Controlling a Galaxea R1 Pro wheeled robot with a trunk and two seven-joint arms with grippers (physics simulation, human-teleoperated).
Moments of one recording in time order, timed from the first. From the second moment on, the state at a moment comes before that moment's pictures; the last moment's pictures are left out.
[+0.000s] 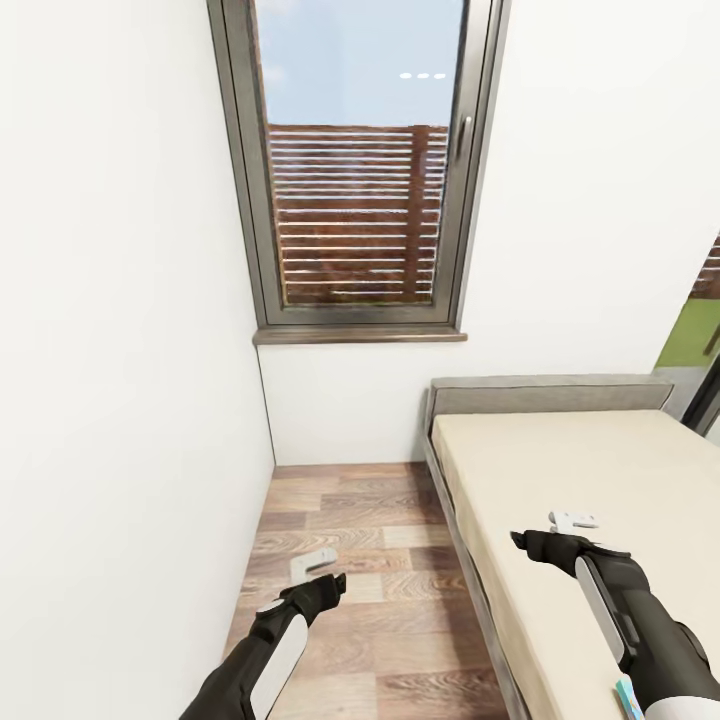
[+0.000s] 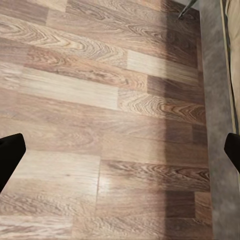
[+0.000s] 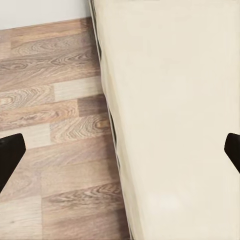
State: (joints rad) left arm -0.41 -0.17 -0.26 -0.83 0.48 0.29 0.27; right arm -0.43 -0.19 -0.14 -1.12 -0.09 0.65 0.09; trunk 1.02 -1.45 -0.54
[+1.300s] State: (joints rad) left arm -0.41 -0.17 -0.26 -0.83 0.48 0.29 0.27; right arm -0.43 -0.19 -0.14 -1.12 -0.09 0.65 0.09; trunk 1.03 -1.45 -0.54
